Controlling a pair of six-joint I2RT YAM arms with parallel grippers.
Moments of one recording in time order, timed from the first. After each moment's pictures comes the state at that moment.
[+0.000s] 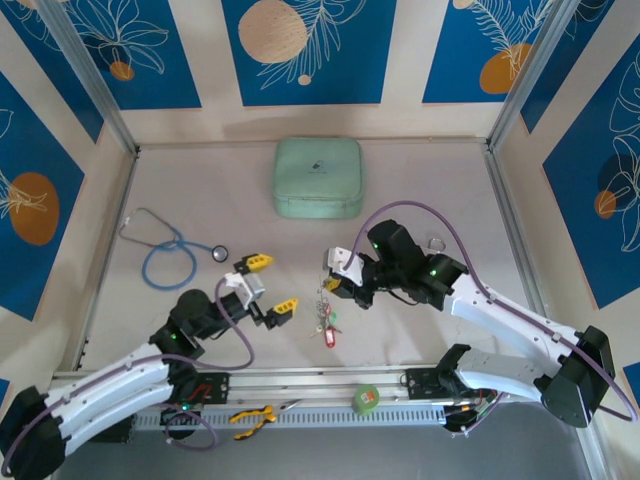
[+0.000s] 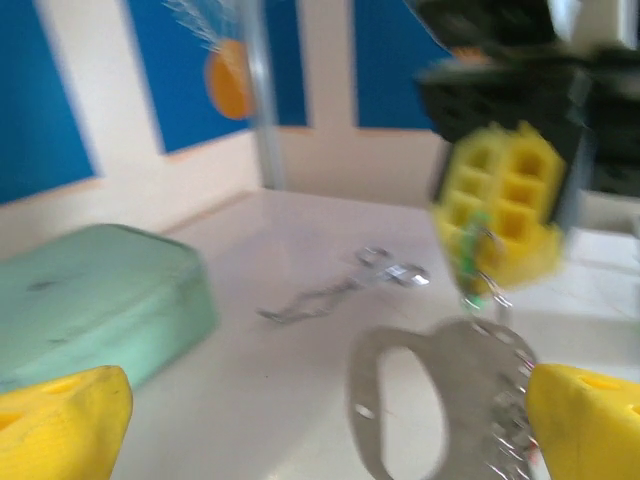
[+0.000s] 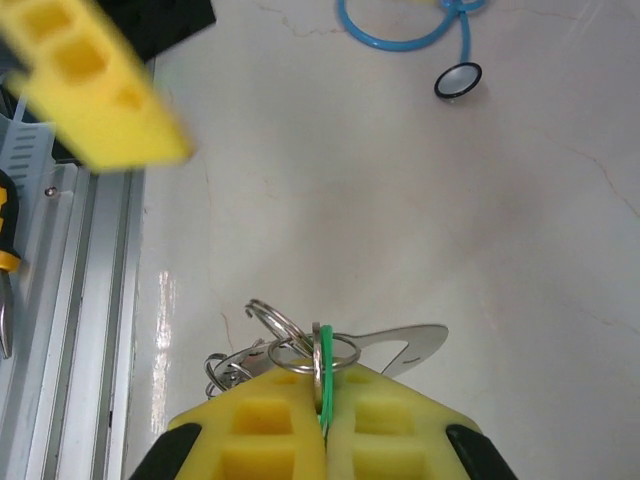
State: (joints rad) left arm -0.81 0.56 0.16 0.47 0.14 0.06; right arm 0.79 1.07 0.86 -0.52 -0.47 -0.46
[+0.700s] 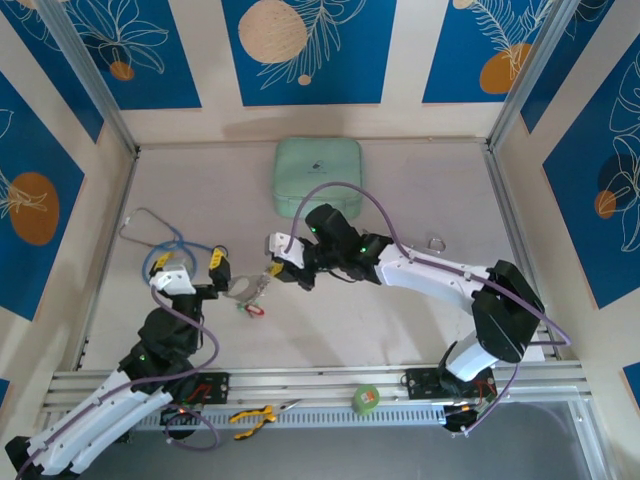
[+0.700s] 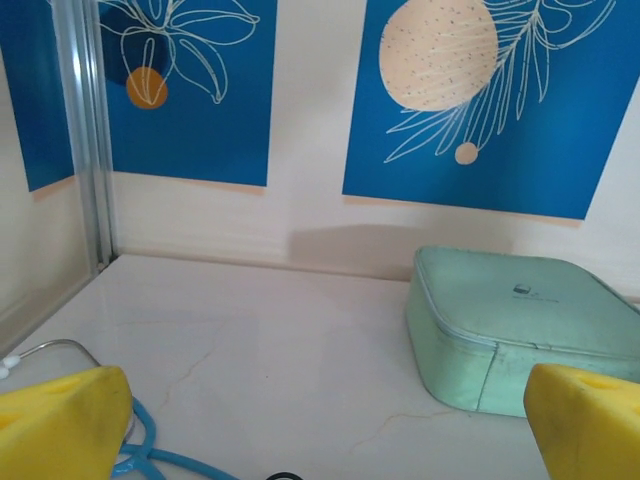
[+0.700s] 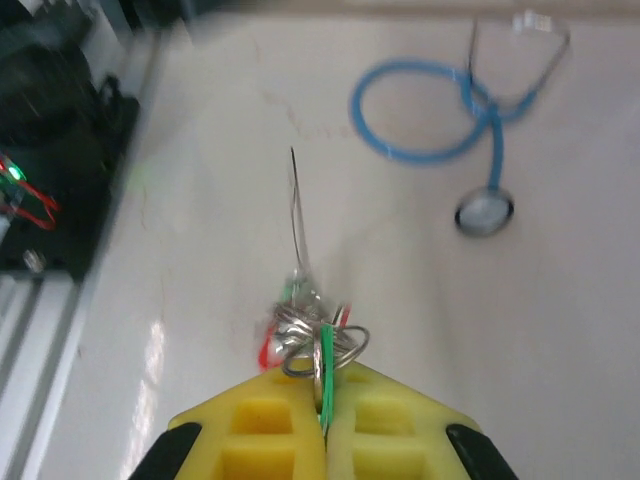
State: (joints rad) left arm -0.80 0.16 0.18 0.09 -0.82 -0.05; right arm 0.88 1.54 1.06 -0.19 -0.51 -0.41
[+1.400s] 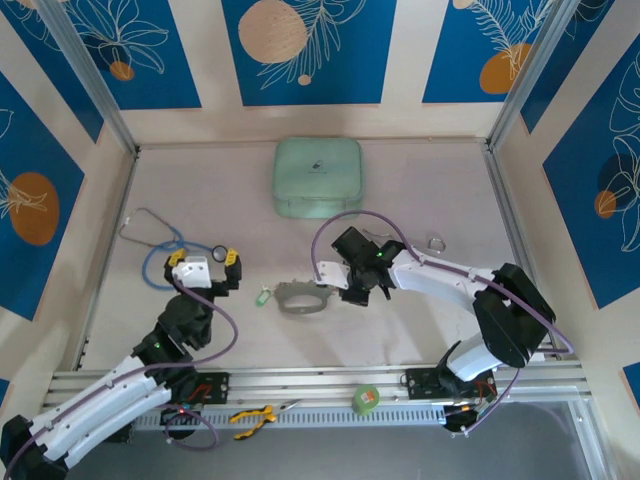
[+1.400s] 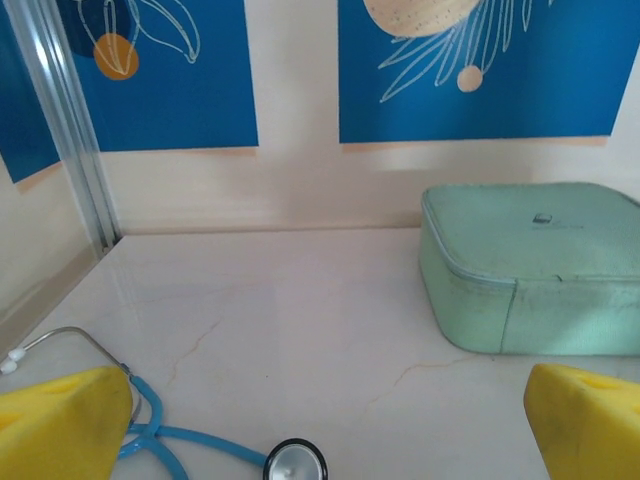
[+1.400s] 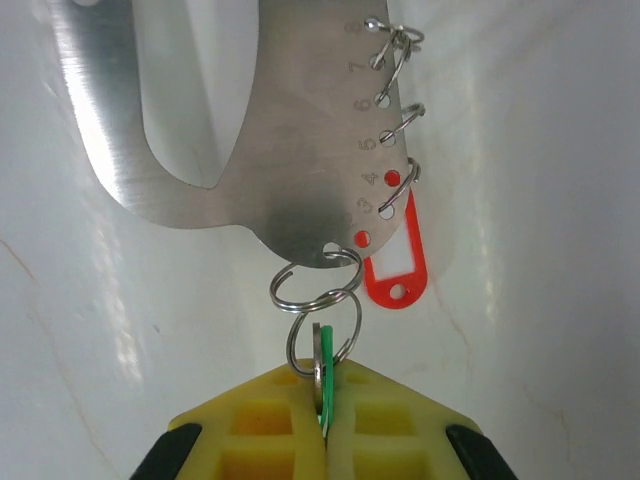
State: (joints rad) left arm -0.80 0.41 0.18 0.20 -0.81 -0.01; right arm 0.78 1.50 0.91 -0.65 -0.06 -0.65
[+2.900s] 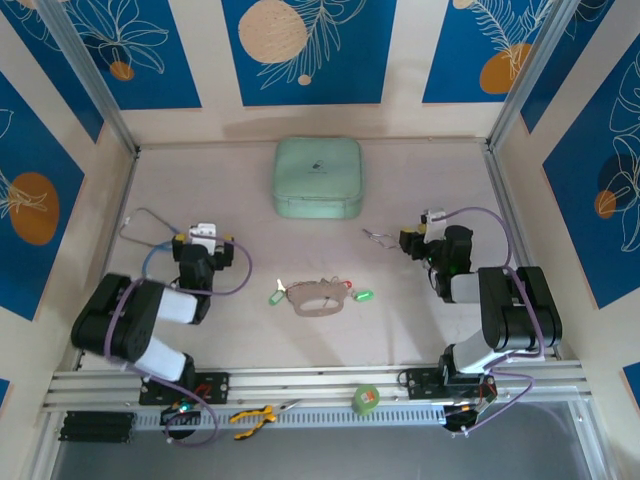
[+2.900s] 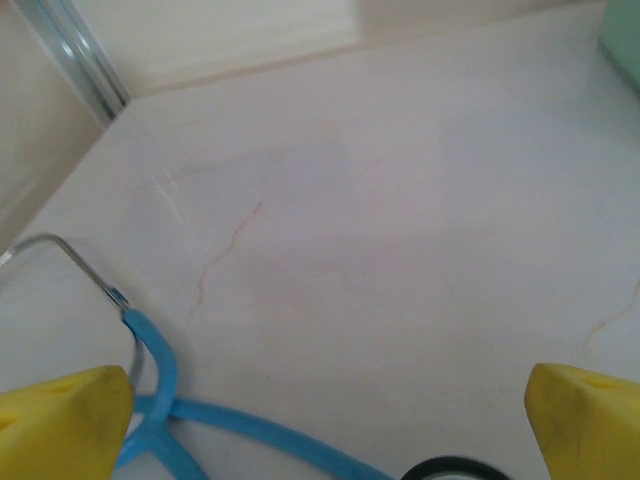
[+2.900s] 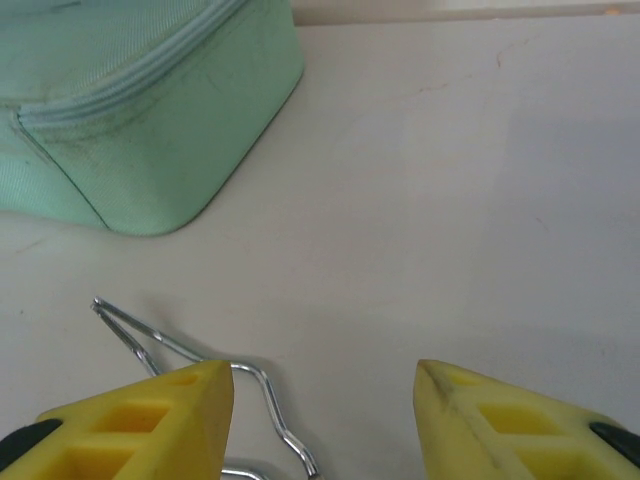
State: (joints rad) left arm -0.19 1.58 0.25 0.99 -0.32 0.11; right arm -0.02 1.52 0.36 0.75 -0.33 0.01
